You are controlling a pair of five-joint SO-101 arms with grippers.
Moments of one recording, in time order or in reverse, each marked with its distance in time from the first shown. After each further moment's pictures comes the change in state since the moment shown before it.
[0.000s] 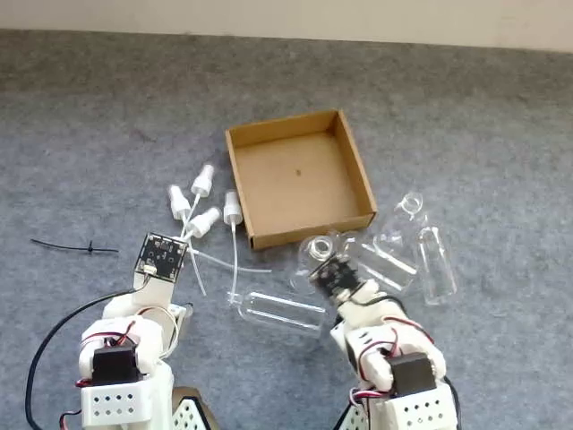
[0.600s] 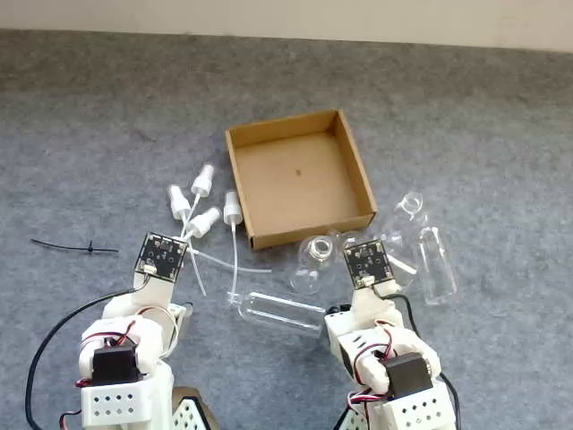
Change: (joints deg) left arm 0.0 0.0 0.0 -0.3 0.0; right arm -6.3 0.0 3.5 0.0 -30.2
